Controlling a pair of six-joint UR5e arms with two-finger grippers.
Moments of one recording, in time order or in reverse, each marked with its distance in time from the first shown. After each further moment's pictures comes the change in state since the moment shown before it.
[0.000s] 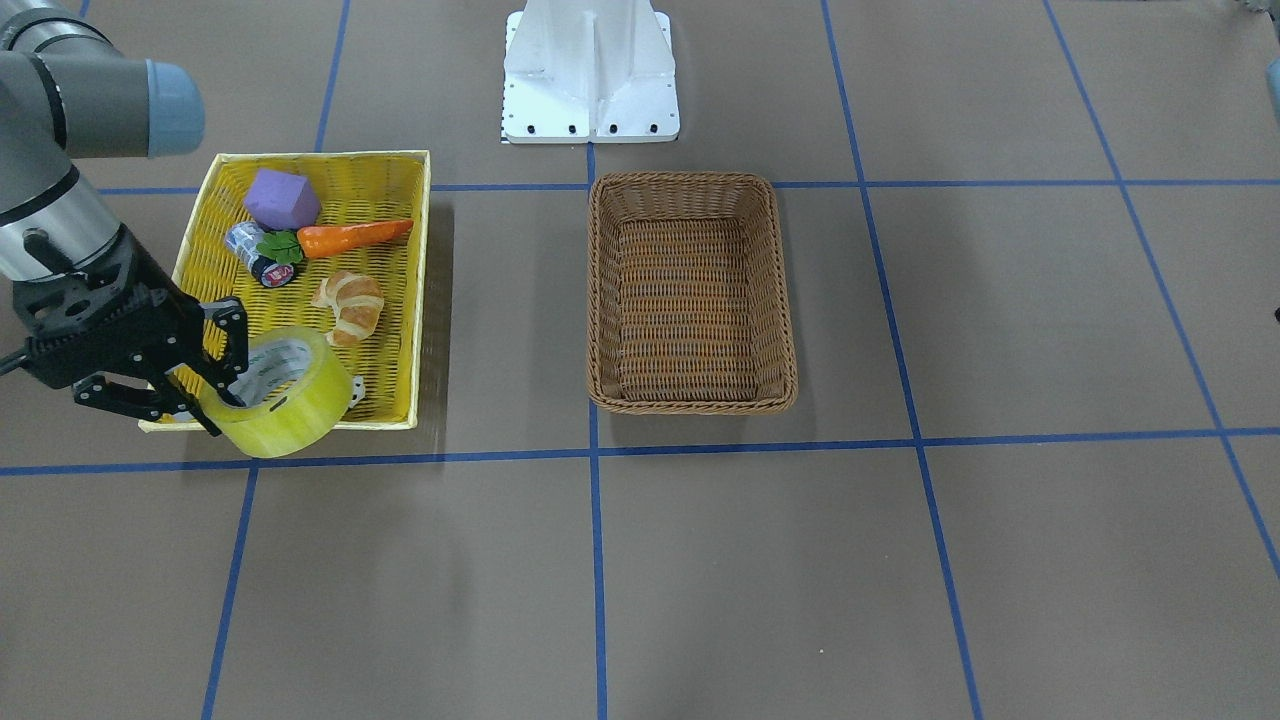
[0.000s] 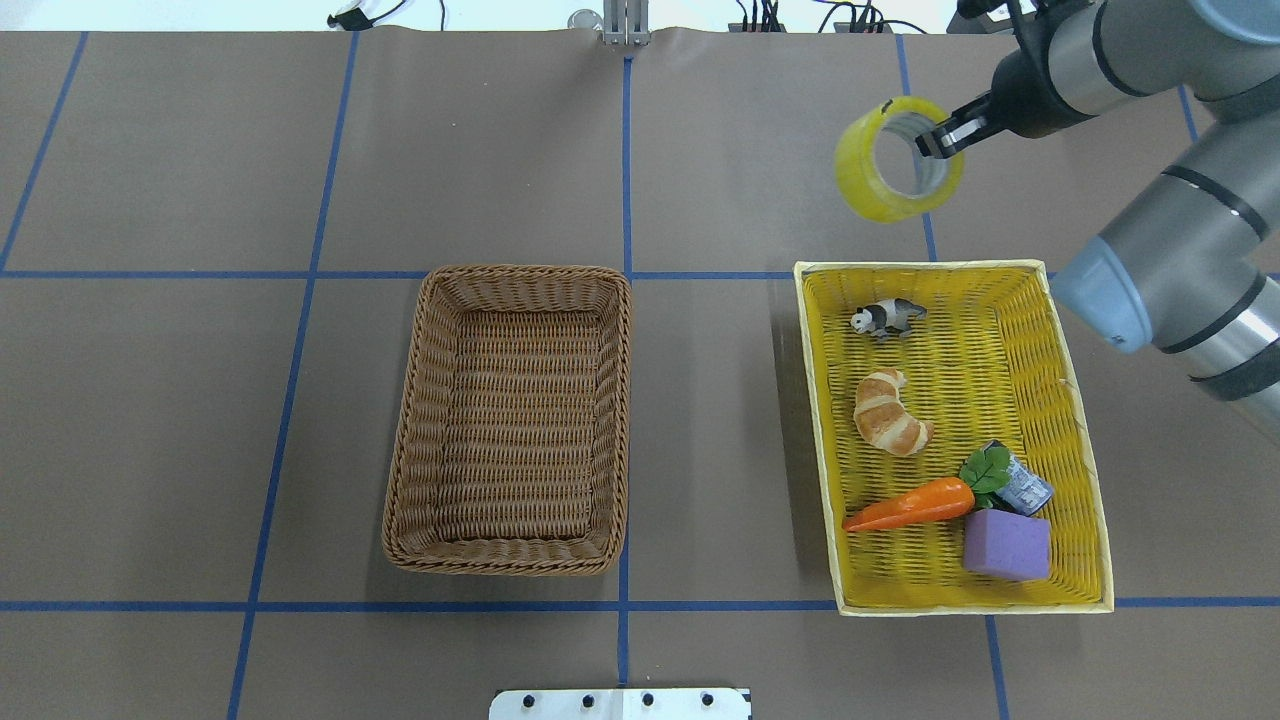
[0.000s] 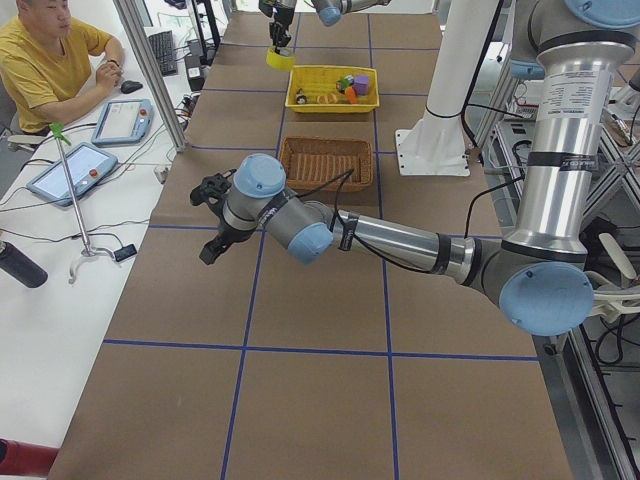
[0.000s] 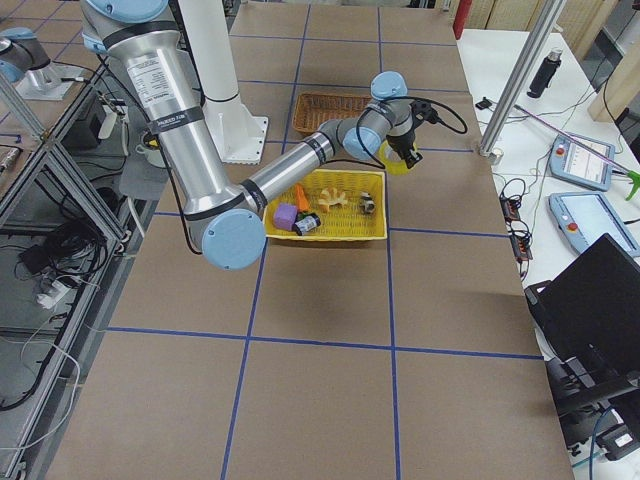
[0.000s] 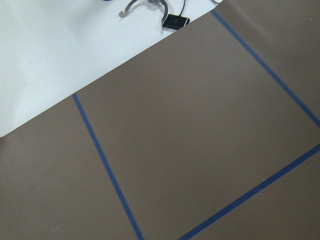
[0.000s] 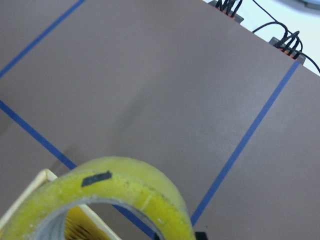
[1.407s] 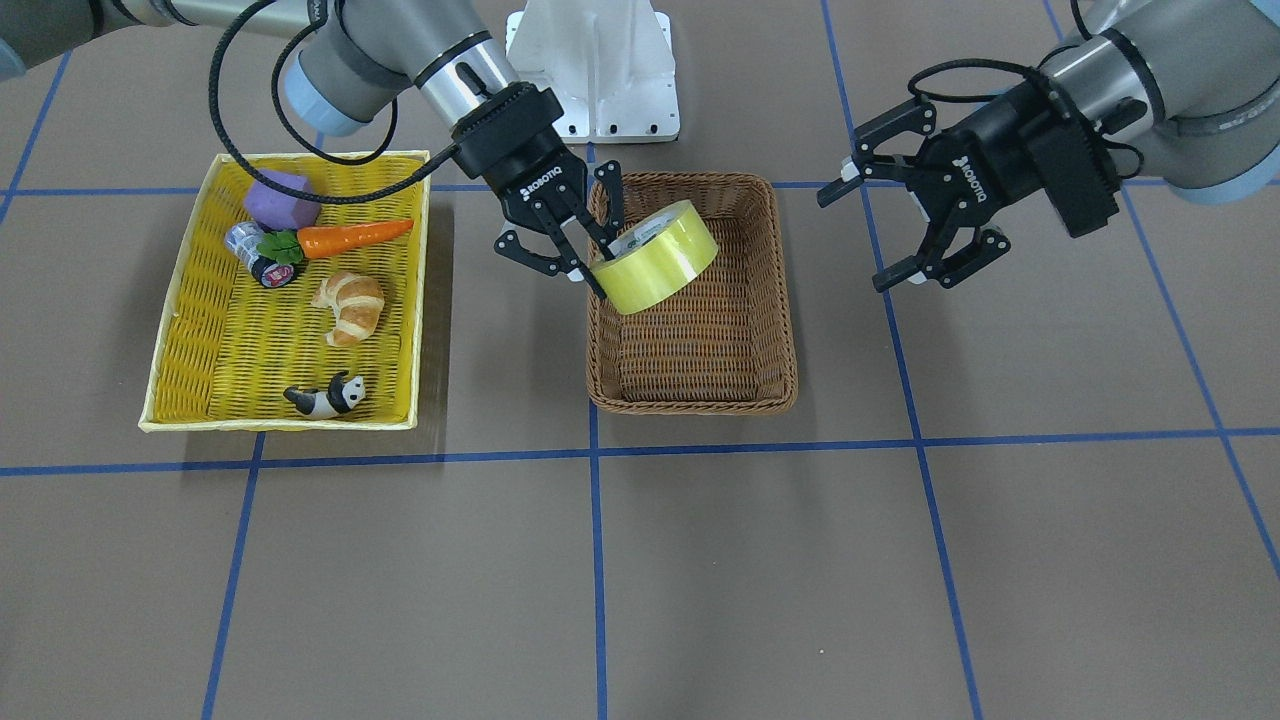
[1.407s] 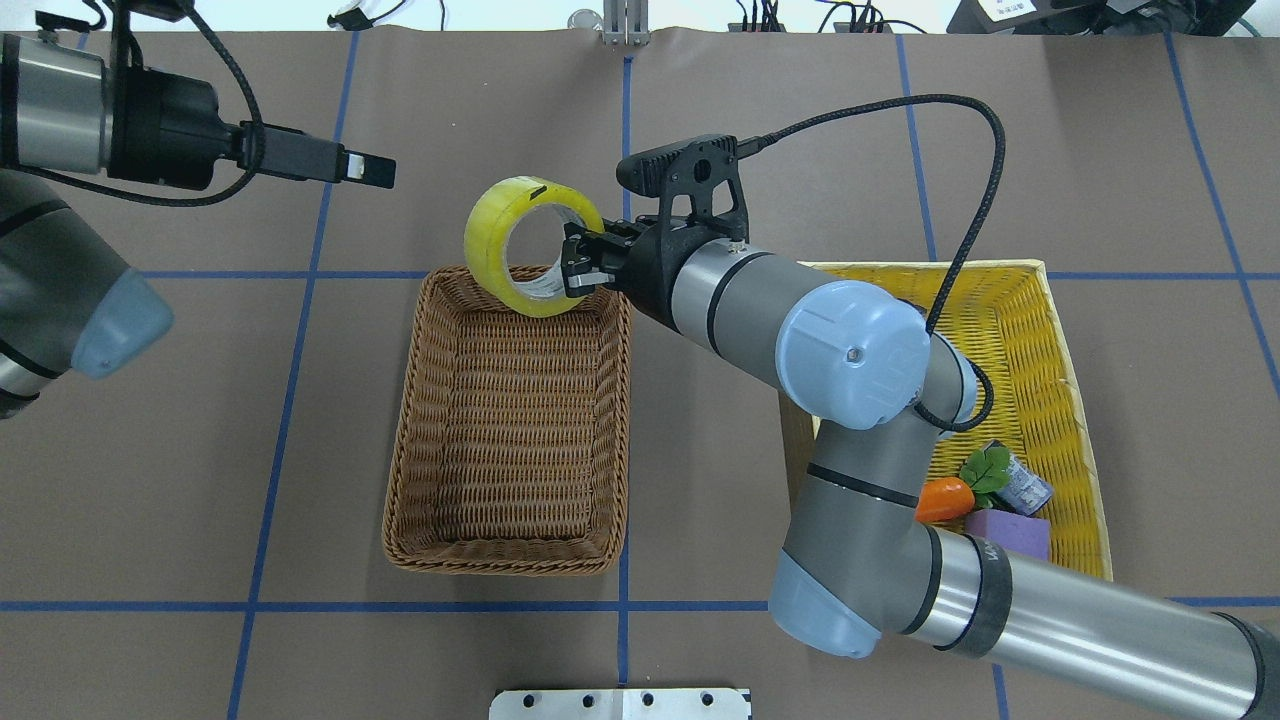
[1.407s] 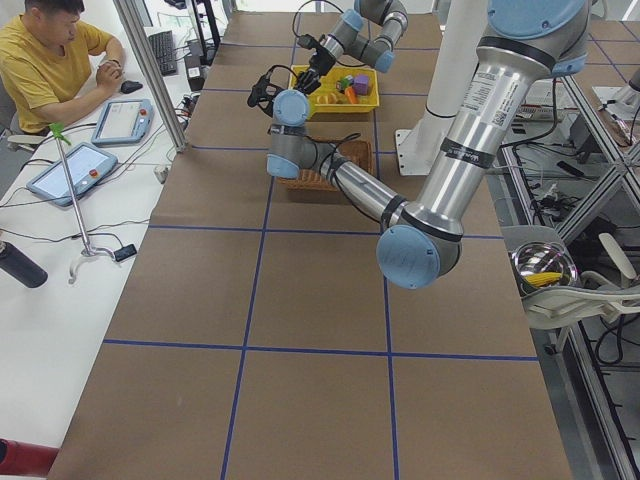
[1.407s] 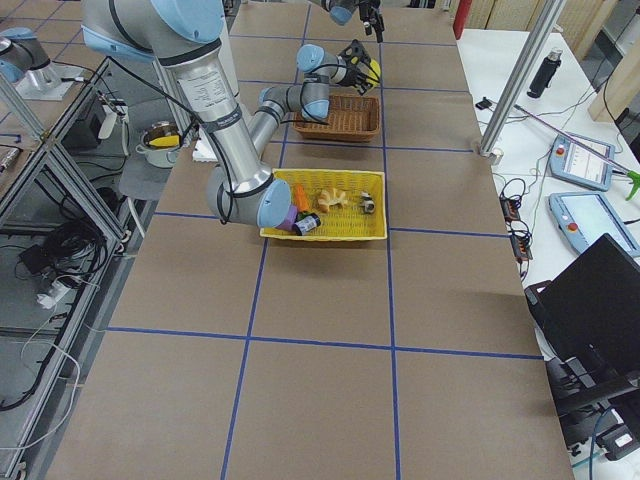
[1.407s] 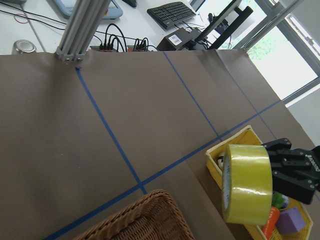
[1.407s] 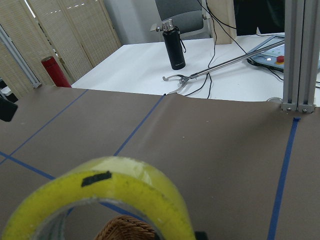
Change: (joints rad) left arm 0.452 -0.282 -0.002 -0.547 0.027 -0.939; right arm -0.534 0.211 -0.004 0.308 -0.685 0.443
